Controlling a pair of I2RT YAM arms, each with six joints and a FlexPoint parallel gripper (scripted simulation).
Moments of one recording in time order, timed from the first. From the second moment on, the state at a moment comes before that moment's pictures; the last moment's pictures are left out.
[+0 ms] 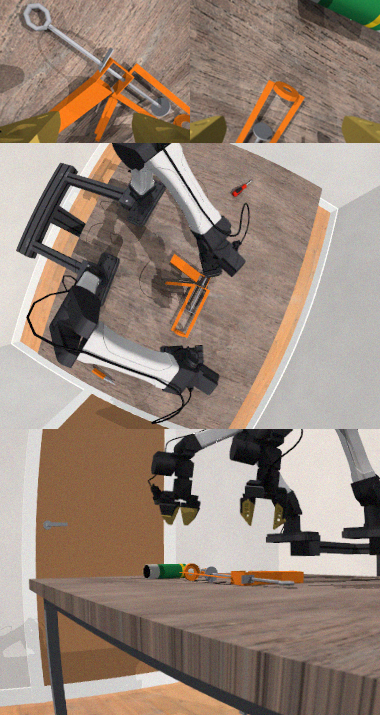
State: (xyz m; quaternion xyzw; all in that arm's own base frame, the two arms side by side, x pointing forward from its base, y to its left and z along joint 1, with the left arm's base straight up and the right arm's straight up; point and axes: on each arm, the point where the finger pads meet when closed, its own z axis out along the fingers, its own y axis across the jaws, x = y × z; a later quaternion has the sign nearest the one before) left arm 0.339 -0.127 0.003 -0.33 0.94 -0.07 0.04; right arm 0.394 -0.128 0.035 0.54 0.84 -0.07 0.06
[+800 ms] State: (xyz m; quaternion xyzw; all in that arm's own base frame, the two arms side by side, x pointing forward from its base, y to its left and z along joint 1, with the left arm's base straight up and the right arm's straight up) left arm 0.355 -0.063 -0.023 -0.52 0.85 -0.04 0.02; right arm 0.424 0.000 -0.009 0.31 0.95 -0.04 0.03
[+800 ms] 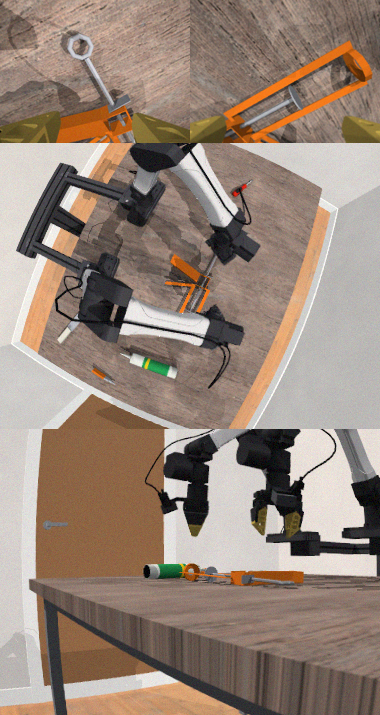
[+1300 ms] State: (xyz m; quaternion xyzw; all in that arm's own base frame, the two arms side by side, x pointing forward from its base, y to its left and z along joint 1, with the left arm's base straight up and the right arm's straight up) left arm 0.358 -0.014 -0.041 -0.64 0.77 -0.01 0.01; right arm 0.418 0.094 -0.038 0.14 0.99 -0.02 0.01
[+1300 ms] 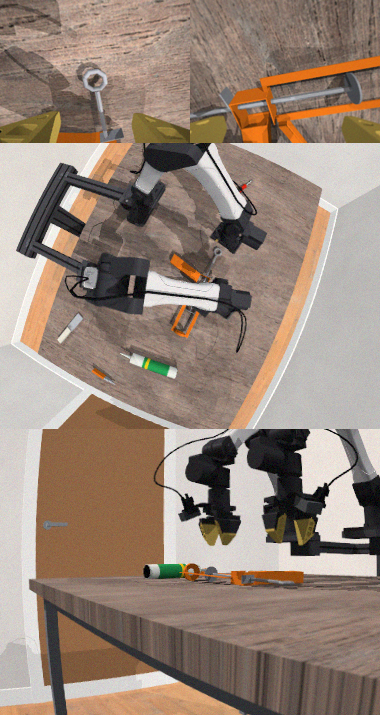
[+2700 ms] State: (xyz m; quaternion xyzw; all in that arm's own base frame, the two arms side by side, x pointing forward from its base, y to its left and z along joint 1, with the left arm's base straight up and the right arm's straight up) left arm 0.354 0.017 -0.053 -0.71 0.71 0.00 0.00; right arm 0.404 0.152 -0.061 0.03 1.00 0.00 0.01
